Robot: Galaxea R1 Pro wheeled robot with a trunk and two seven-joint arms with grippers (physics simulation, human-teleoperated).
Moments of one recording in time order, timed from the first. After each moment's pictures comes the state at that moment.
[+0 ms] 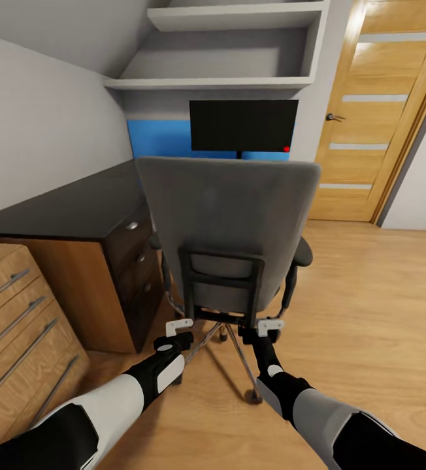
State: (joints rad) left arm -0.86 -0.16 -0.76 -0.25 0.86 -0.04 0.41; right arm -0.82 0.13 0.69 -0.13 -0.51 -0.60 -0.24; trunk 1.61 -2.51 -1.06
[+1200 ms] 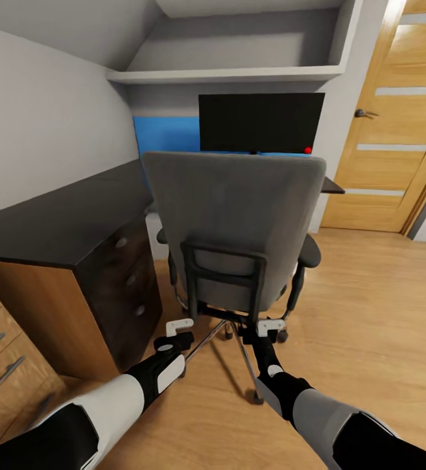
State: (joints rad) left arm -0.86 -0.16 -0.76 -0.25 0.86 -0.04 0.41; right arm -0.82 0.13 0.69 -0.13 -0.51 -0.60 -0.24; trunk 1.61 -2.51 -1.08
